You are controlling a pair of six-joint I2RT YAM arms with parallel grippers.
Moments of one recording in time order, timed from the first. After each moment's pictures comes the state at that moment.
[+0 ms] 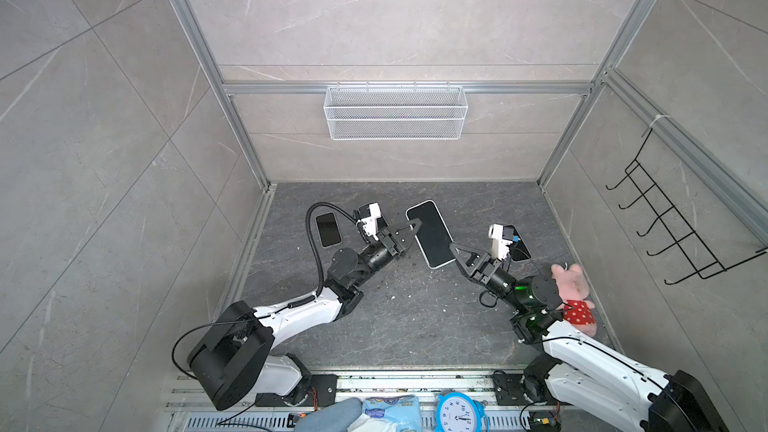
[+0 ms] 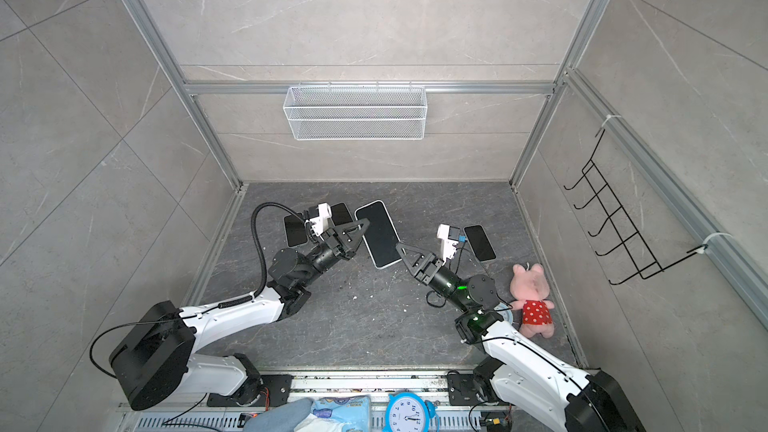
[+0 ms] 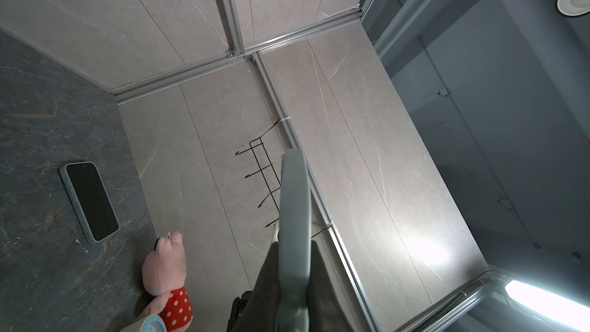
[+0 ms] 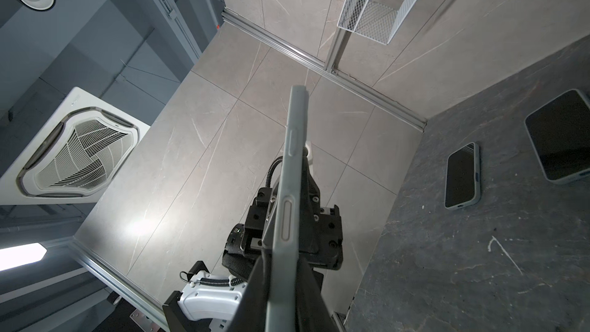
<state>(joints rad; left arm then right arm) -0.76 1.37 0.65 1.13 0.23 -1.37 0.57 0.94 0.36 0.97 -0.39 1.26</state>
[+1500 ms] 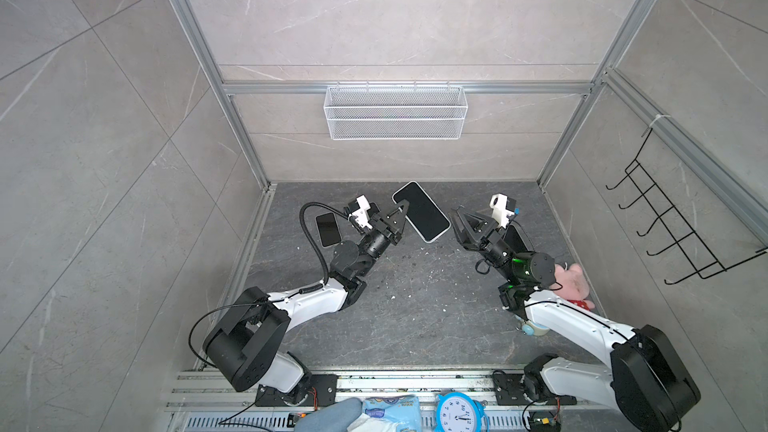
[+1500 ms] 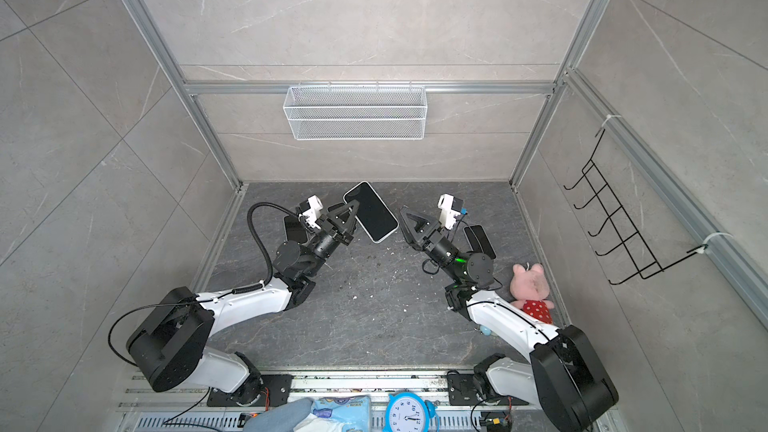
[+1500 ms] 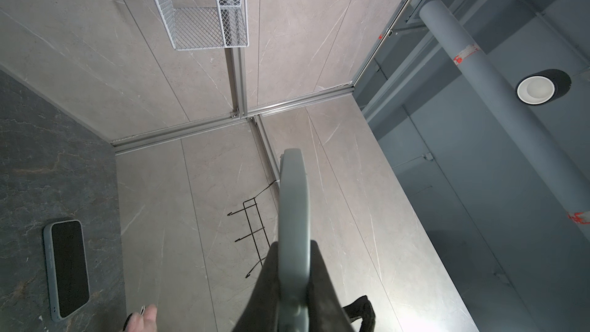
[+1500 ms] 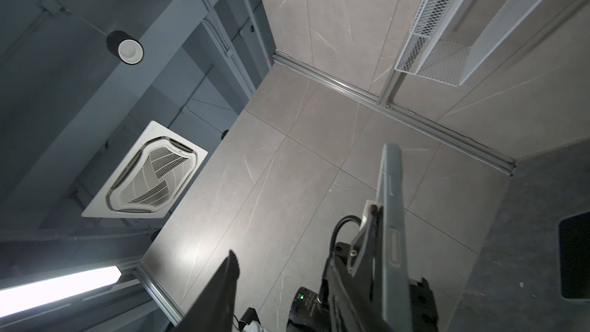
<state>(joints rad) -0.71 1.47 0.71 1.21 0.06 -1.47 0.47 1.20 0.55 1.24 -0.43 1.46</state>
